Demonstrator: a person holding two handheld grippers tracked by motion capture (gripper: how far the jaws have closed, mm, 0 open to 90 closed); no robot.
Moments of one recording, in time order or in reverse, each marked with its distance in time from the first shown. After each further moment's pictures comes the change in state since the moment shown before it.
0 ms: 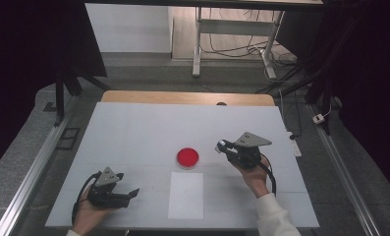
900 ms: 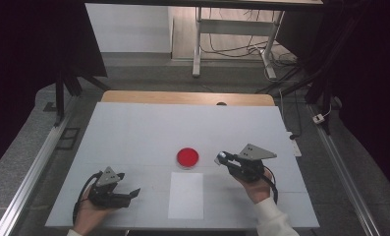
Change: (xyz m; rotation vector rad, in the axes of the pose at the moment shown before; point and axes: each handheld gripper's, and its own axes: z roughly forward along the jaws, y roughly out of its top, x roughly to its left) left arm -0.001 0.001 0.001 -0.004 -0.003 0.005; right arm 0.025 -0.012 -0.026 -0.007 0.061 0.014
